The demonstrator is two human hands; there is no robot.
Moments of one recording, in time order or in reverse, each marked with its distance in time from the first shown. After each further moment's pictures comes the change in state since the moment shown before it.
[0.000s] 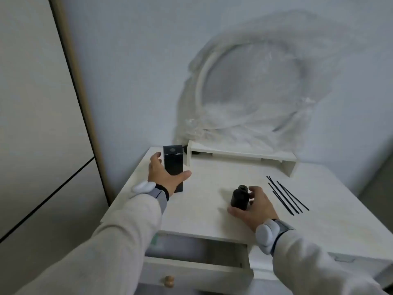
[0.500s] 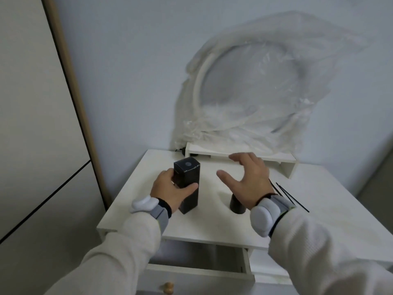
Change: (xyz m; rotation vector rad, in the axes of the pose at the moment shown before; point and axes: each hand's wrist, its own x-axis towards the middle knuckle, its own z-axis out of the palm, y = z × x) left_hand -0.027 -0.002 0.004 0.131 -0.137 0.144; right_hand 0.000 -0.087 -0.029 -0.092 0.283 -0.456
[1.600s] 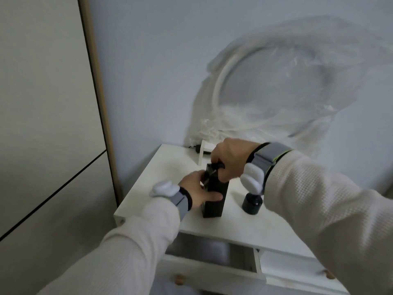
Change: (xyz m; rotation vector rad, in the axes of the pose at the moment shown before) left_hand -0.003 0.018 -0.006 0.100 -0.391 -0.015; right_hand 0.069 -0.111 -0.009 -0.718 -0.848 -0.429
